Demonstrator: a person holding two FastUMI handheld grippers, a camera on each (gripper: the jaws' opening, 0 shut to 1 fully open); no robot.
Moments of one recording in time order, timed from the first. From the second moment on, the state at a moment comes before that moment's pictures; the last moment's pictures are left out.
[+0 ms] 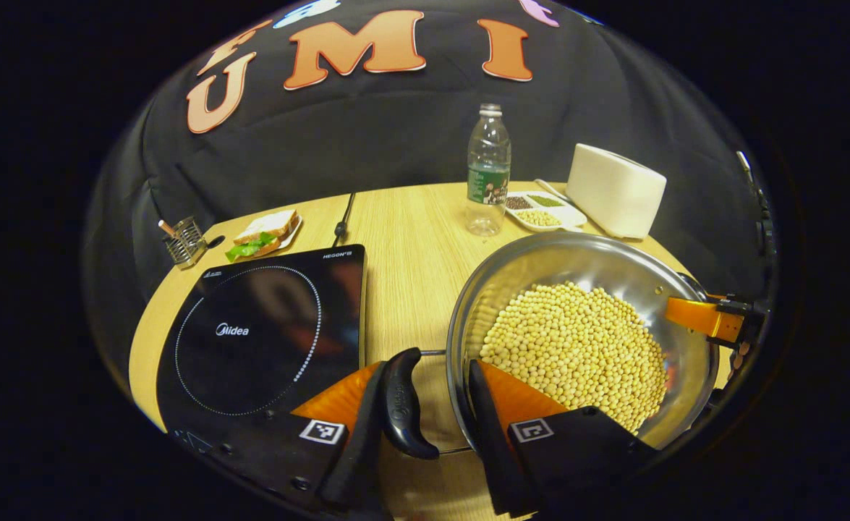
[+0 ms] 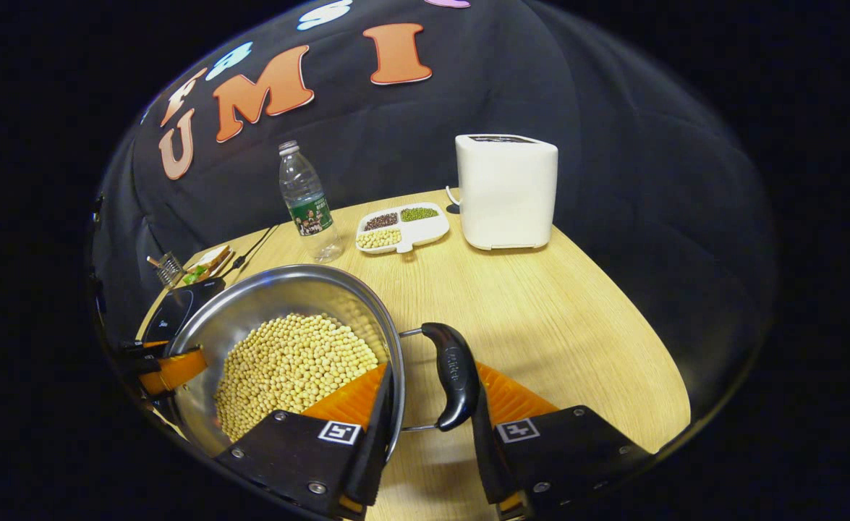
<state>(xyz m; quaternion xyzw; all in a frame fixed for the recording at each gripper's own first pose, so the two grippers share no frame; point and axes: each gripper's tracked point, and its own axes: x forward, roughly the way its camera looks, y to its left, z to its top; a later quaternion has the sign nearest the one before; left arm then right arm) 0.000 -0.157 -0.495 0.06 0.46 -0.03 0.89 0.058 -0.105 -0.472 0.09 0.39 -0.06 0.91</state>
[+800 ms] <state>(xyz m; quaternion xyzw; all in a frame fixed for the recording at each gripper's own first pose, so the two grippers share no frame) 0.017 -0.144 -0.403 0.04 0.43 -0.05 0.90 0.056 -0.091 -0.384 0.13 0.35 -0.08 0.93</state>
